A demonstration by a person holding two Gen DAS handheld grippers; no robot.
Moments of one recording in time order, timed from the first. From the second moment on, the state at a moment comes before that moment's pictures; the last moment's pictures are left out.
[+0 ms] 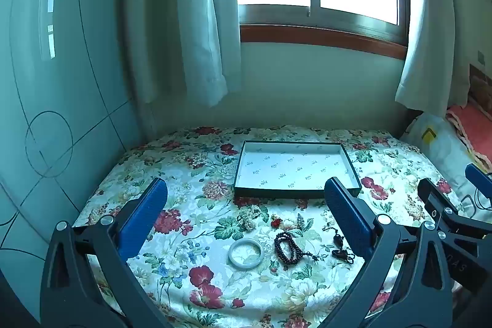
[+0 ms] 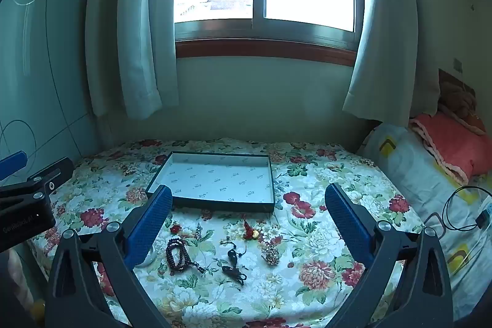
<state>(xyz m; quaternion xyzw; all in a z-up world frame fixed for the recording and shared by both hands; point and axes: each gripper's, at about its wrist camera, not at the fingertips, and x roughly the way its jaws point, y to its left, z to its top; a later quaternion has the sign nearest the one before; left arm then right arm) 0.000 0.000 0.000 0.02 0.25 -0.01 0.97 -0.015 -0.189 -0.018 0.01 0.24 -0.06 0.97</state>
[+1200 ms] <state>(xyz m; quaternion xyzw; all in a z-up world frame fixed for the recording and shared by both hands) 0.000 0.000 0.001 0.03 0.25 -0.01 0.97 -0.015 -0.187 -0.020 0.01 0.24 -0.06 0.97</state>
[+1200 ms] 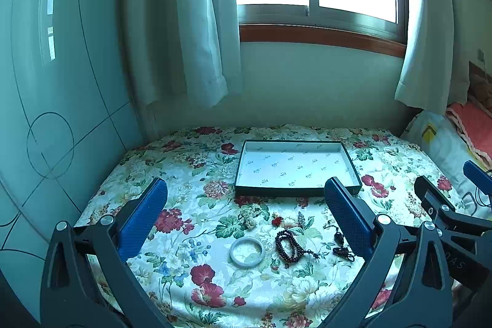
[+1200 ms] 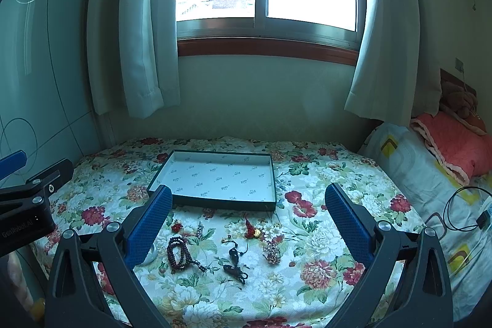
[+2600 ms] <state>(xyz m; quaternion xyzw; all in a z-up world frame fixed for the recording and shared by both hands) -0.003 0.000 -0.002 0.03 0.25 -0.01 0.97 -0.016 -0.187 -0.020 0.02 0.24 -0.06 0.97</state>
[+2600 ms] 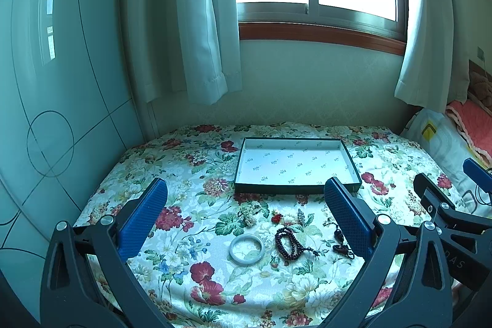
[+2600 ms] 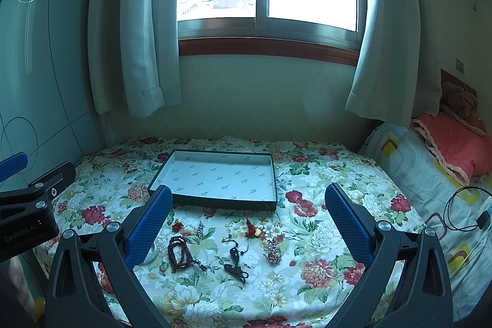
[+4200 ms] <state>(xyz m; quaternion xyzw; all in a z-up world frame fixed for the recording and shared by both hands) 0.134 0.050 -0.215 -0.05 0.53 0.00 0.85 0.101 -0.260 -0.220 0.08 0.47 -0.06 0.88</state>
